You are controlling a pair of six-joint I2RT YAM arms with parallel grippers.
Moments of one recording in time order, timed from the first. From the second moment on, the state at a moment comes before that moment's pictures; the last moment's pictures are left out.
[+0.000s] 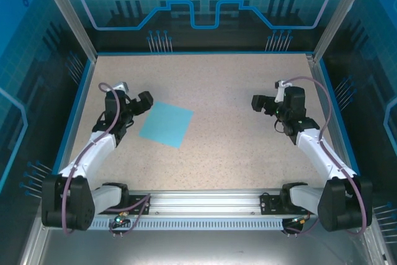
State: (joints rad) left arm -0.03 1.18 0.68 -0.08 0.09 -0.55; right arm 0.08 1.15 0.72 -0.18 -0.16 0.29
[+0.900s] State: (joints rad) left arm -0.18 1.50 0.69 -0.23 0.43 -0.67; right arm 0.46 1.32 0.72 -0.24 -0.37 0.49
